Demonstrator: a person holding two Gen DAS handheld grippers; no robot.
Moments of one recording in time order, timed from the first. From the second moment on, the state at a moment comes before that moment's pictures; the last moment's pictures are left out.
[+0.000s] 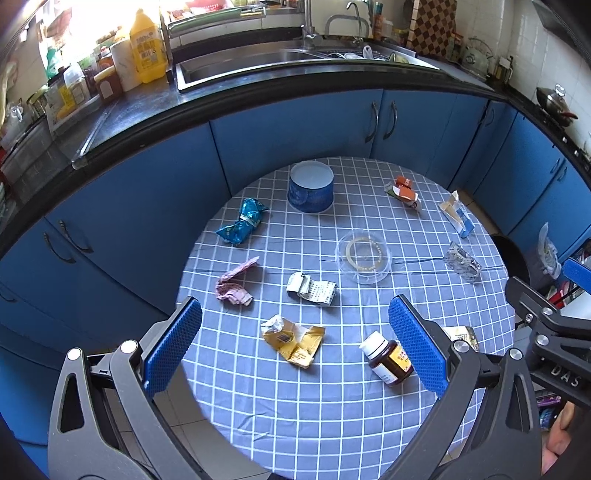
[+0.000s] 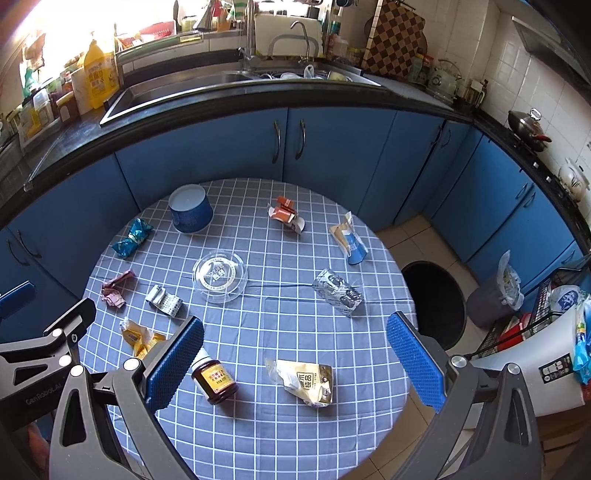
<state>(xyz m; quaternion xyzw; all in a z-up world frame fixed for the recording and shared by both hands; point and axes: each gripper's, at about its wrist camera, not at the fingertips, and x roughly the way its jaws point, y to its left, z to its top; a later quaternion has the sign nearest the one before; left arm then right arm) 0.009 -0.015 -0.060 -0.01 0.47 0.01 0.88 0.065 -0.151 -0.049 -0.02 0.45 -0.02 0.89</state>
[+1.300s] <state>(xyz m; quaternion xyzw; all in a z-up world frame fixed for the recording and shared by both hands) 0.029 -0.026 -0.213 0.04 0.51 0.00 0.86 0.090 -0.175 -0.209 0.00 0.54 0.00 0.84</state>
